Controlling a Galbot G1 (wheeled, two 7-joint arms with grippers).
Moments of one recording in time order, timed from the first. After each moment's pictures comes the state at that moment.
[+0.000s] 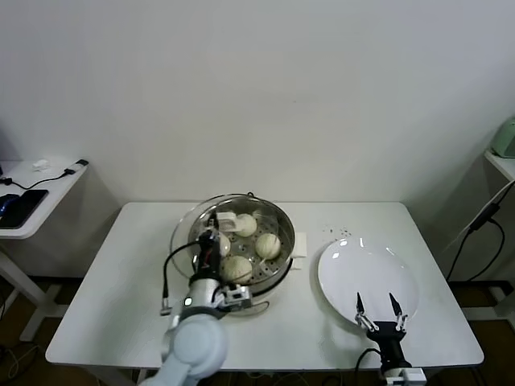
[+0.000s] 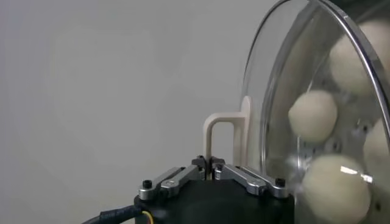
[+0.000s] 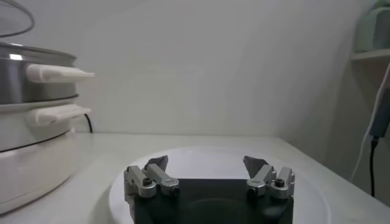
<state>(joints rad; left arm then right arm) 1.12 -1.31 0.00 -2.03 1.37 0.67 0.21 -1.56 1.40 0.60 1.67 0.17 0.30 -0.01</state>
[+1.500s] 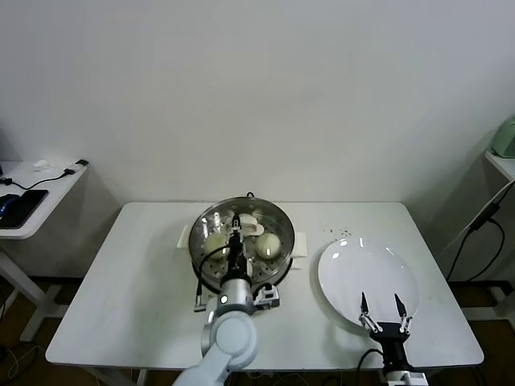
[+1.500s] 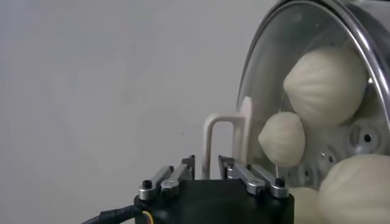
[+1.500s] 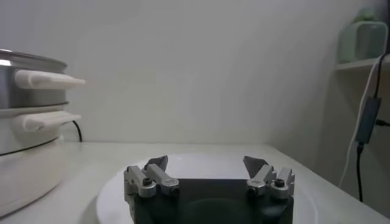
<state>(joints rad) 1.06 -1.41 0.08 -1.83 1.51 0.70 0.18 -1.55 1.41 0.61 1.63 0.16 0.38 0.01</state>
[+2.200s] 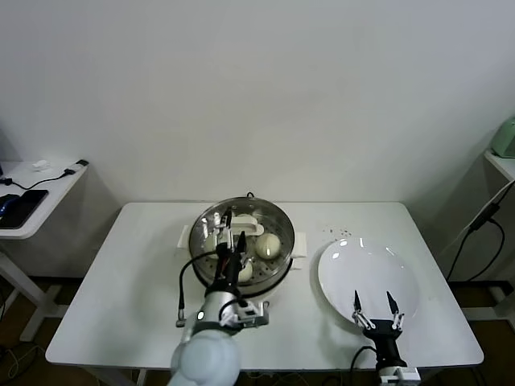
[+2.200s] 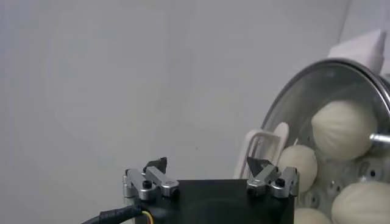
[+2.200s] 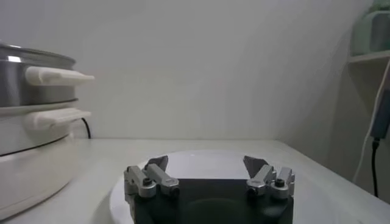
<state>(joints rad) 1.19 -1.35 0.02 -2.08 1.24 0.59 0.11 -1.53 1.41 0.59 1.63 0.16 0.34 0.01</state>
